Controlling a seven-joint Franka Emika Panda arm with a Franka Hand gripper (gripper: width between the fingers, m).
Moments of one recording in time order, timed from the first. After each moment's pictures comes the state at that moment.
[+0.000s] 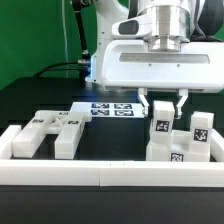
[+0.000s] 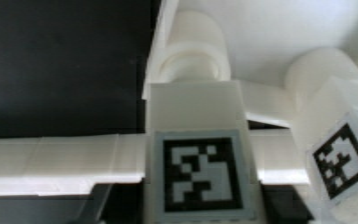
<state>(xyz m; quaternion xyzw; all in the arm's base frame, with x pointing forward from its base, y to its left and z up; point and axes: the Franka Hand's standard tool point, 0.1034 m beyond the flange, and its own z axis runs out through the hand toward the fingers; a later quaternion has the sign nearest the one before) 0.588 0.047 0.077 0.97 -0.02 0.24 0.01</state>
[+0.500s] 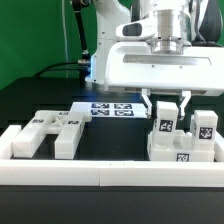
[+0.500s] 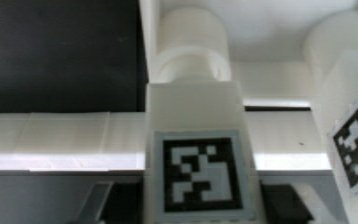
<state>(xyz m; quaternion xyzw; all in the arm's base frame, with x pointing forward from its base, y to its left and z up) 0.589 0.051 0.076 0.95 -0.01 0.30 0.02</state>
